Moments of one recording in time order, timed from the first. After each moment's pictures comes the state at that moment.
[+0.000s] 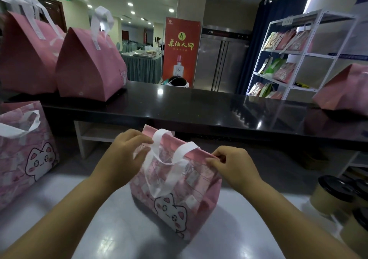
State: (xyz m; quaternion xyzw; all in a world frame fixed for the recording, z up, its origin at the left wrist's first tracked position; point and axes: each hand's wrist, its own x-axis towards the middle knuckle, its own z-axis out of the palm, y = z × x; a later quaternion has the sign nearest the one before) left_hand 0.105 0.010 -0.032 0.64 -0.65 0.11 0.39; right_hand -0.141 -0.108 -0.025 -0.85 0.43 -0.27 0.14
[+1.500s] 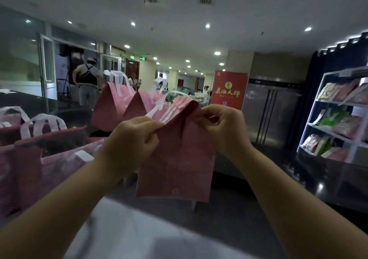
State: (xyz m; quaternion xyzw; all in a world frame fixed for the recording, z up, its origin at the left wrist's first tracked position) left_hand 0.058 0.081 0.123 0.62 -0.58 0.36 0.39; right_hand -0.075 -0.081 0.156 -0.83 0.05 -0.52 0.17
